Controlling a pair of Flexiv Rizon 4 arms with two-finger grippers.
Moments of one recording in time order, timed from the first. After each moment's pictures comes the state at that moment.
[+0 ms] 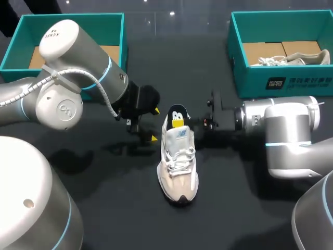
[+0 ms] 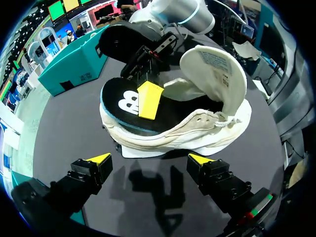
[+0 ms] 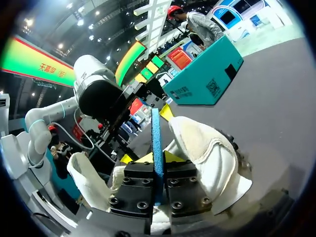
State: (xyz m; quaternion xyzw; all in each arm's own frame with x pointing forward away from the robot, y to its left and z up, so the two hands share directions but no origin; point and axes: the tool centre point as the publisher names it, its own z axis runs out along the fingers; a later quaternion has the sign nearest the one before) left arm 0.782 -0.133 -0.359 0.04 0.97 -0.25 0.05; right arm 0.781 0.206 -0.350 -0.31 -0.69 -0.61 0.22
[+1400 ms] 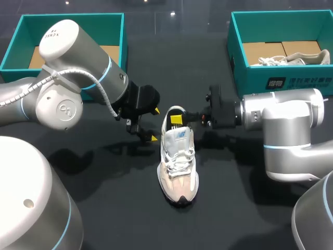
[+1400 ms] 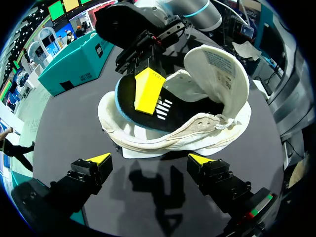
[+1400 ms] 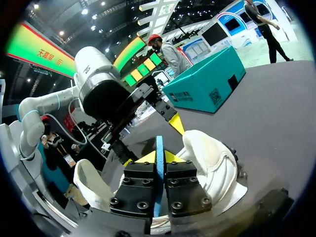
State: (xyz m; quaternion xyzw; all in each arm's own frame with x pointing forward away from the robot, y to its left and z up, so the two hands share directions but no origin) left arm 0.782 -0.133 -0.359 0.04 0.97 -0.25 0.05; right arm 0.782 0.210 -0.330 -0.30 -0.72 -0.61 0.17
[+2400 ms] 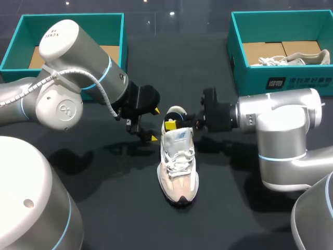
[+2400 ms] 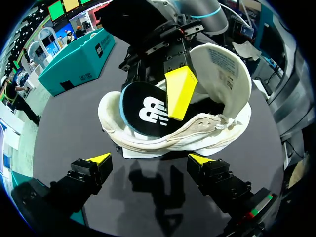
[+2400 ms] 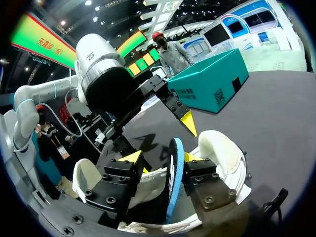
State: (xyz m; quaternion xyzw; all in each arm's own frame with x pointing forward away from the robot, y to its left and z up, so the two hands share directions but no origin) left arm 0.782 -0.133 -0.359 0.04 0.97 -0.25 0.05; right arm 0.771 0.222 -0.325 -0.28 -0.75 -0.59 0.13
